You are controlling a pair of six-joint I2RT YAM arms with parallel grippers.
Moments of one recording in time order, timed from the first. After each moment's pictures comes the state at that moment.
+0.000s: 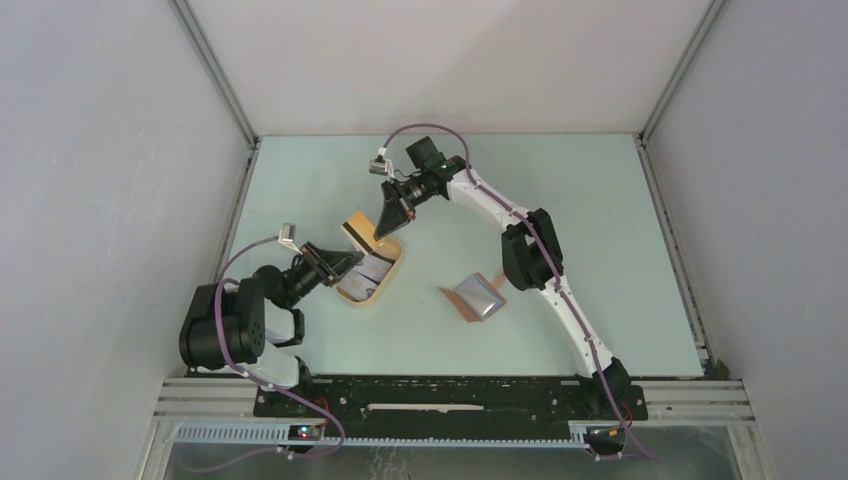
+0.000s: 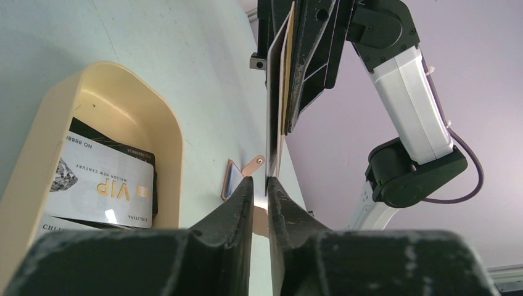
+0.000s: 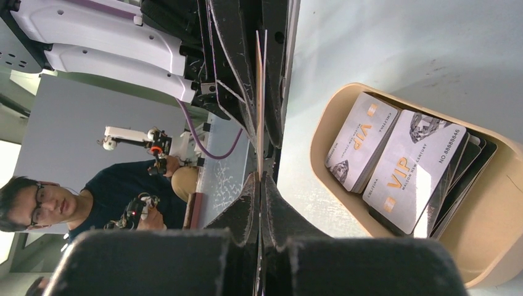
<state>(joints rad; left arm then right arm) 0.16 1.52 0.11 1.46 0.90 -1.18 0.64 2.63 2.45 -0.71 -1.42 0.18</state>
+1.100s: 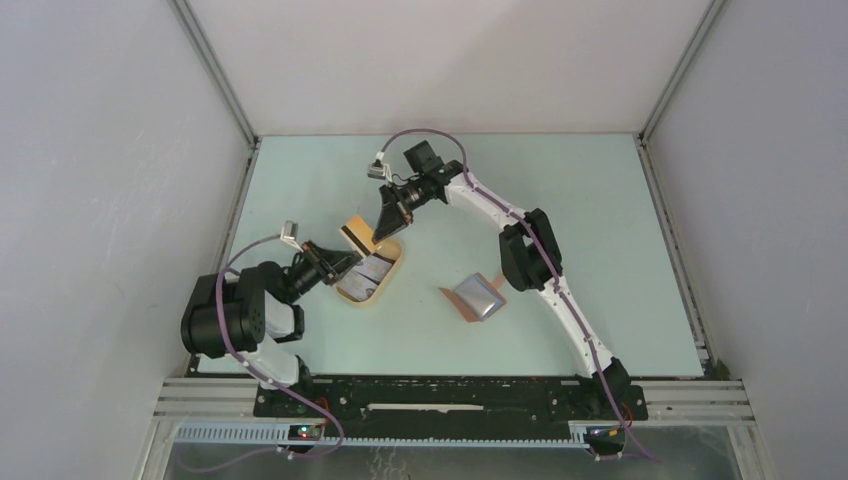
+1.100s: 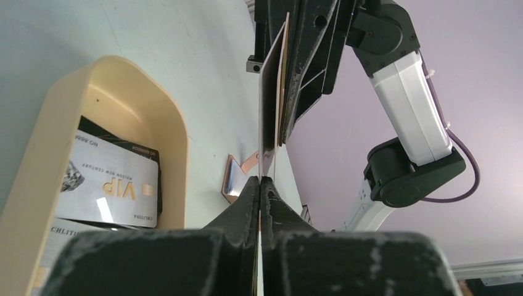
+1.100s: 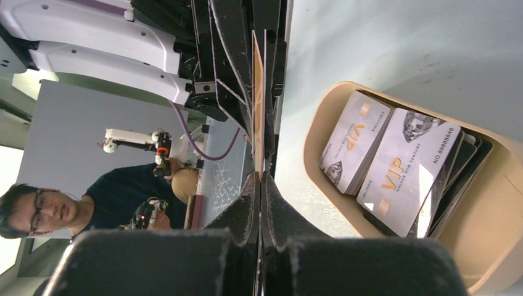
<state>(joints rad) 0.17 1.58 0.14 1.47 0.94 -1.19 0.64 2.63 2.41 -0.65 -1.41 0.22</state>
